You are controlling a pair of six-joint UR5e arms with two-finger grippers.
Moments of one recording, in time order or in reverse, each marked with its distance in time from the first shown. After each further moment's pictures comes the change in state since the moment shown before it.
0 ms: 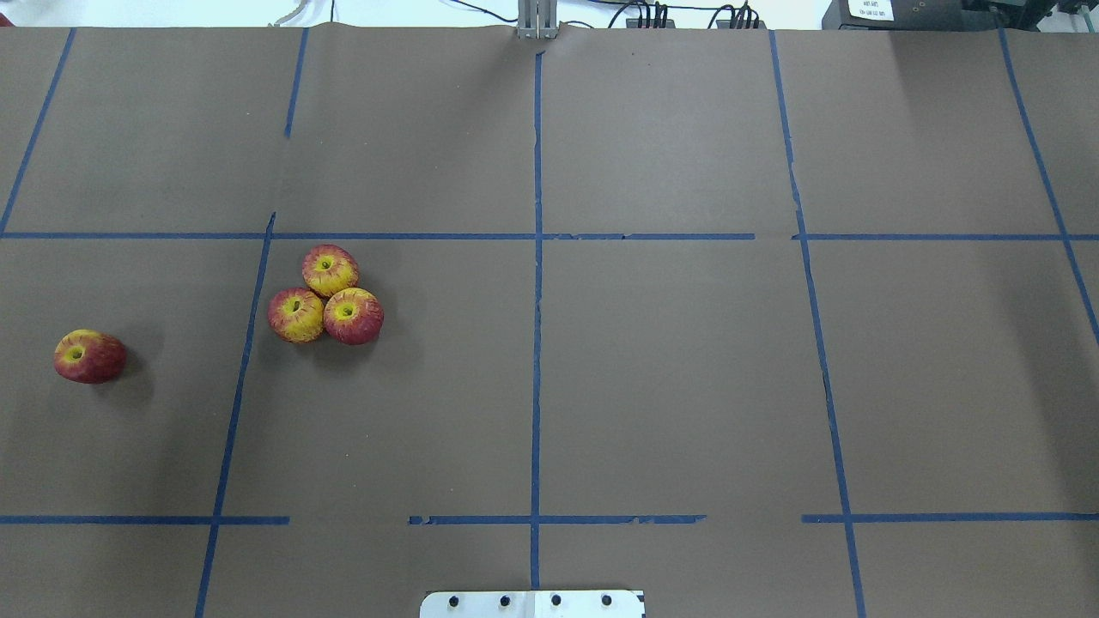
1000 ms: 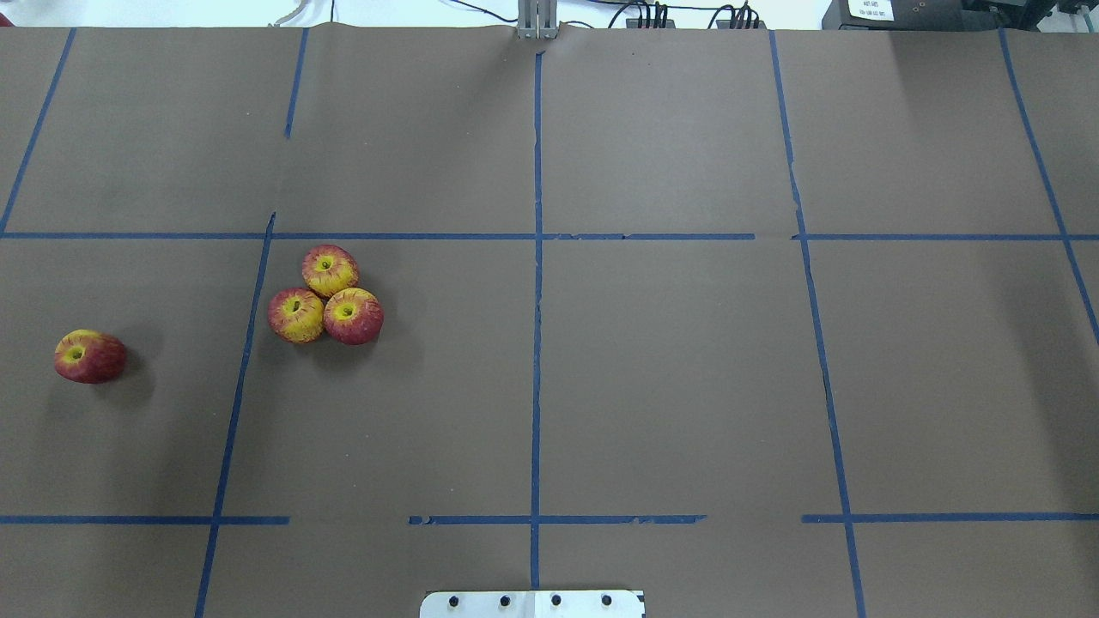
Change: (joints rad) left arm 0.020 0.032 -0.038 -0.134 -0.076 -0.068; right arm 0.000 0.000 0.000 0.000 0.000 0.001
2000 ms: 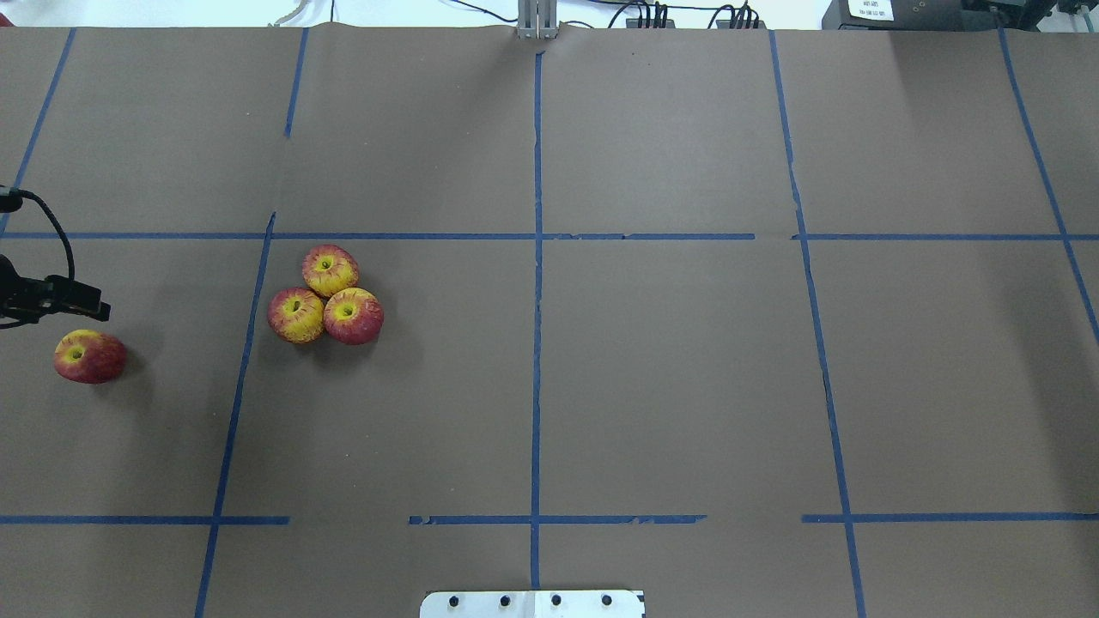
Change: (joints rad) left arm 0.625 0.065 -0.093 -0.530 0.344 -1.132; right arm 0.000 0.000 0.000 0.000 0.000 0.000
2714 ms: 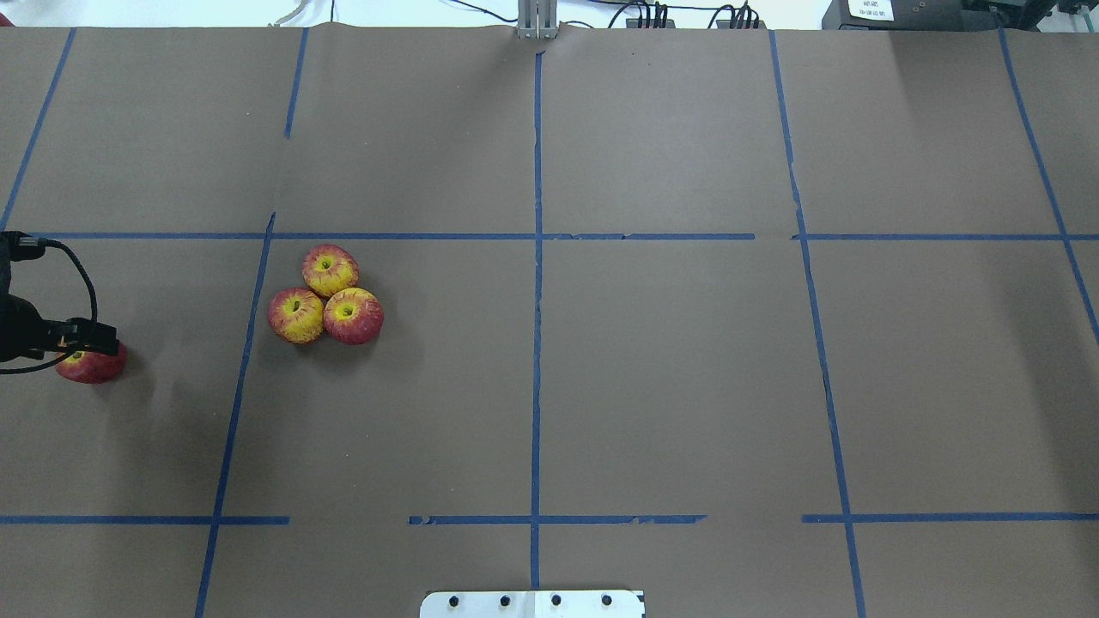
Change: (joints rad) left arm 0.090 0.056 -0.009 -0.015 0.130 -0.067; right arm 0.000 0.000 0.000 0.000 0.000 0.000
